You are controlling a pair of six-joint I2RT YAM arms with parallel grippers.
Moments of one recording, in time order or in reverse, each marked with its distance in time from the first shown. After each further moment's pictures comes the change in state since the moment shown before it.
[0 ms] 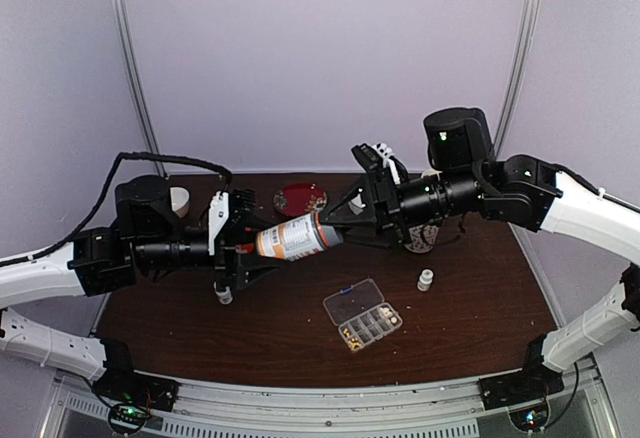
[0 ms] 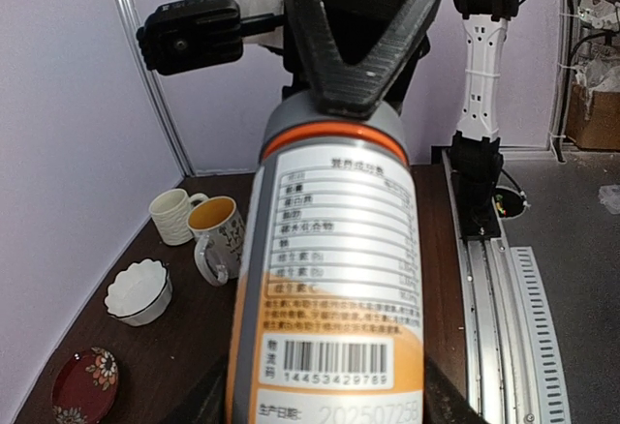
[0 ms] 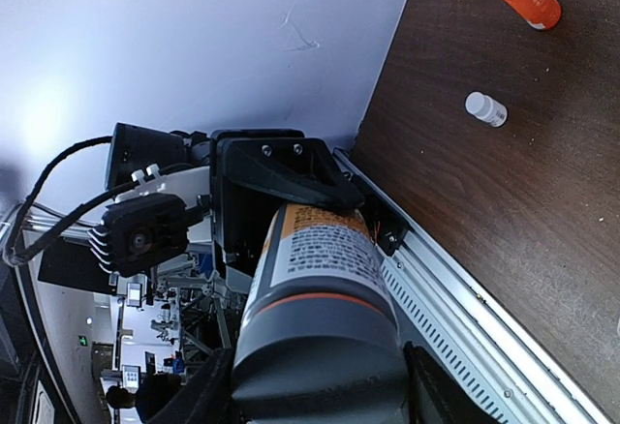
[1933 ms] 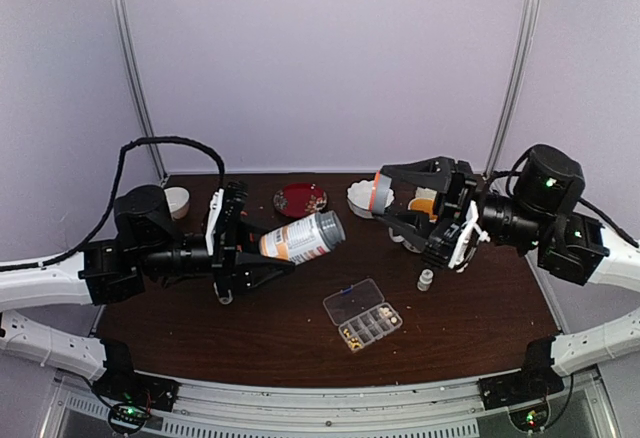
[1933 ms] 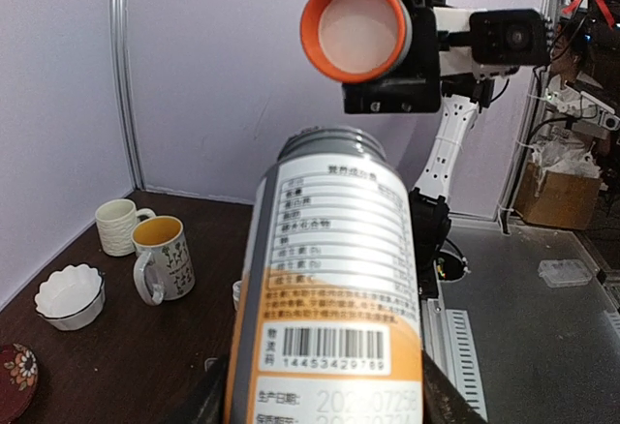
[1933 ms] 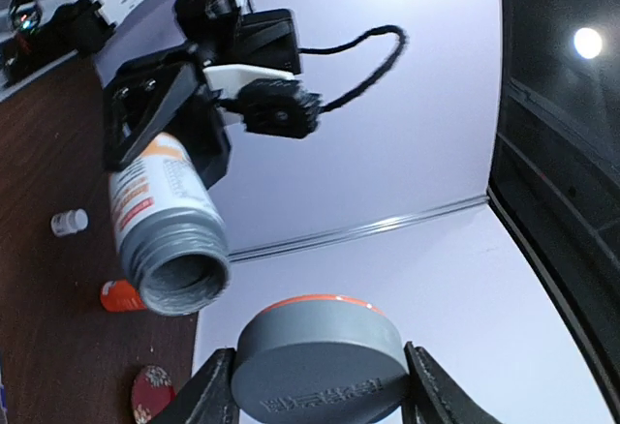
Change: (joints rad) left arm -0.002 0.005 -0.090 0.227 0.097 -0.267; right arm 0.053 -0.358 -0.397 0.503 0.253 -2.400
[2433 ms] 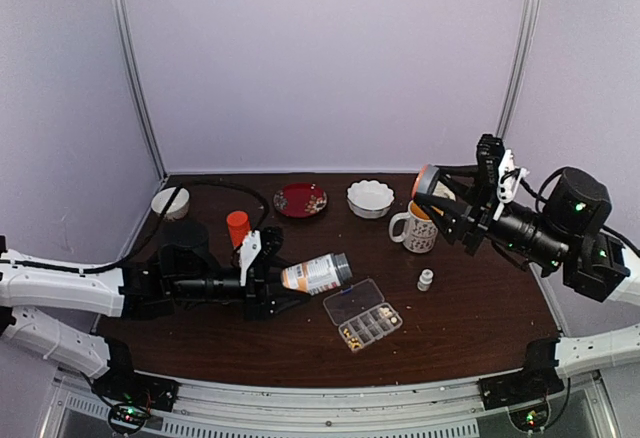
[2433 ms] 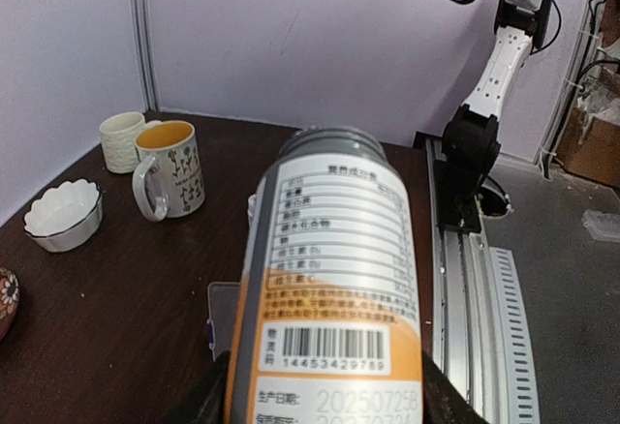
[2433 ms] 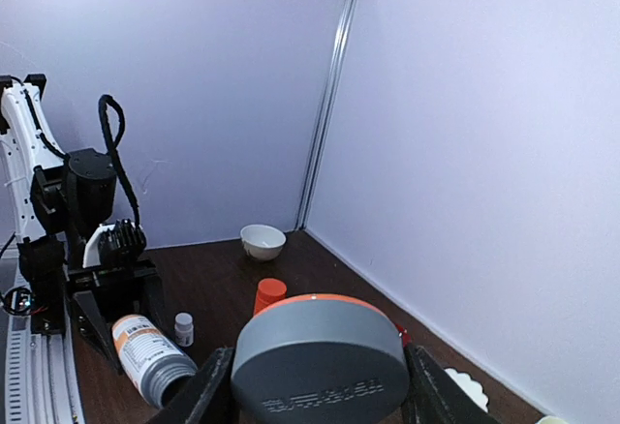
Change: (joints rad) left arm -0.014 0.148 -0.144 0.140 -0.082 0.023; right arm 0.000 -0.209 -0.132 -0.032 0.372 1.134
